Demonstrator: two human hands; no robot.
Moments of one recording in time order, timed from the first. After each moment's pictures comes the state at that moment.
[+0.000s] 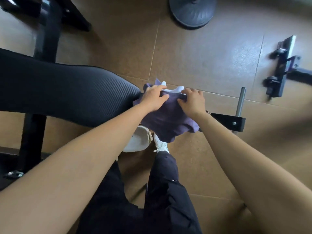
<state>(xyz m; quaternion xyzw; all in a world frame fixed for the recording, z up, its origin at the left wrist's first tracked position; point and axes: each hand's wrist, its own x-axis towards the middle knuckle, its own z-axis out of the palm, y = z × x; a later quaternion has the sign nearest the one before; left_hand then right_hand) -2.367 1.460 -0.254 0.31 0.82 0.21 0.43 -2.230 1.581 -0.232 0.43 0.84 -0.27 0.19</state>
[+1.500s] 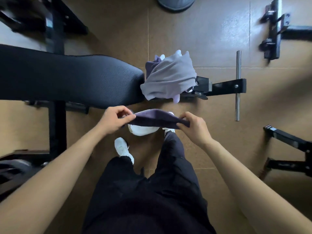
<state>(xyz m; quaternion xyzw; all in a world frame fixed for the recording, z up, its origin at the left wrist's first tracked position) -2.335 1.182 -0.139 0.31 0.77 0.31 0.47 -2.058 1.360 -0.130 0.44 0.79 -0.41 0.10</state>
